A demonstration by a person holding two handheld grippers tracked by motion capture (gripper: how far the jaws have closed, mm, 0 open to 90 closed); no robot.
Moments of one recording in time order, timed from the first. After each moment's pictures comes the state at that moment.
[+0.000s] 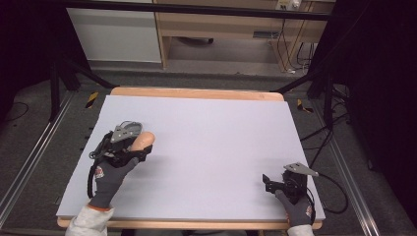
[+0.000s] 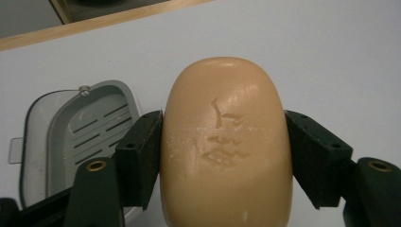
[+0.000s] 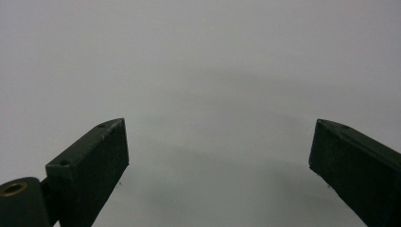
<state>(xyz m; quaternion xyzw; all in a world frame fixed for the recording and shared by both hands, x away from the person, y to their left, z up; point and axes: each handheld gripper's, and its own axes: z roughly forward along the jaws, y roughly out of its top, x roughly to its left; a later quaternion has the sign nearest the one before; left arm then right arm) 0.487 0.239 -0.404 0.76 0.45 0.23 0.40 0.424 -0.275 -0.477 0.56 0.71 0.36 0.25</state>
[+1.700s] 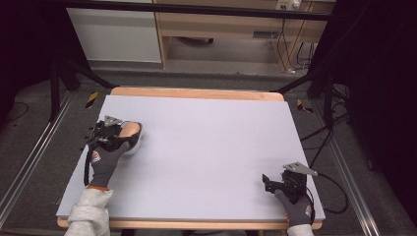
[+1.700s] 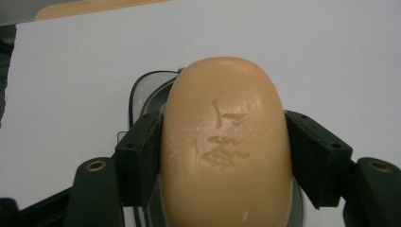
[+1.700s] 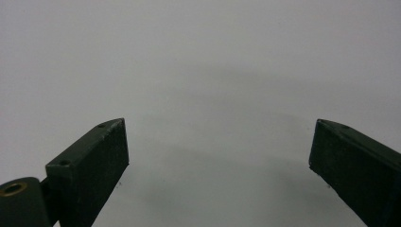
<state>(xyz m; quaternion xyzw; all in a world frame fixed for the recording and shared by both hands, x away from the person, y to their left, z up) 0.543 0.278 -0.430 0.74 0.52 0.25 0.35 0.426 -0.274 -0.478 0.56 0.71 0.35 0.25</state>
